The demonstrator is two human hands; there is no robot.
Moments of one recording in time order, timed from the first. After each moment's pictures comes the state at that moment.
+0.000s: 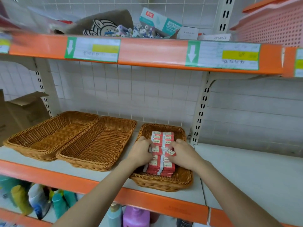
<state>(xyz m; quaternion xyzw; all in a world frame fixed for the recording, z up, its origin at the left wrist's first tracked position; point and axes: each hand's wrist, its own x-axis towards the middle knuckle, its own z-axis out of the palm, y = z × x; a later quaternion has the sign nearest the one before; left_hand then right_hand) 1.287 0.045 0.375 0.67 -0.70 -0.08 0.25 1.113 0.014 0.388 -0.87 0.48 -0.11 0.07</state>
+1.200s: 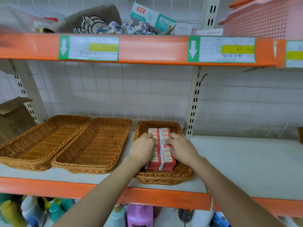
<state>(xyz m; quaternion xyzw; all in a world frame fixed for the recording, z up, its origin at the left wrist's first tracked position) 1.283 0.041 0.377 0.61 -0.77 0.08 0.17 1.123 0.020 0.381 -0.85 0.50 -0.13 -0.01</state>
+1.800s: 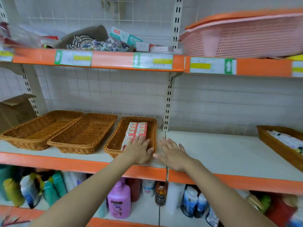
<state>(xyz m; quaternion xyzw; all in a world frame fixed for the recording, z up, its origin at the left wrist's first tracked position) 1.188 0.126 0.389 0.66 -0.75 -0.03 -0.01 1.018 0.117 0.389 -0.85 0.52 0.01 0.11</state>
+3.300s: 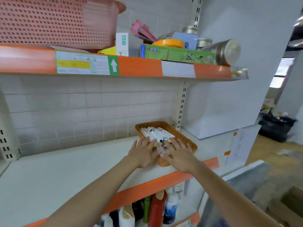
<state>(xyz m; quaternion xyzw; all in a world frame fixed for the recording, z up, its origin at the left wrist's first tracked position) 0.687 0.026 0.393 0.44 -0.90 -0.05 0.01 0.527 0.097 0.395 -0.66 0.75 0.00 0.04</state>
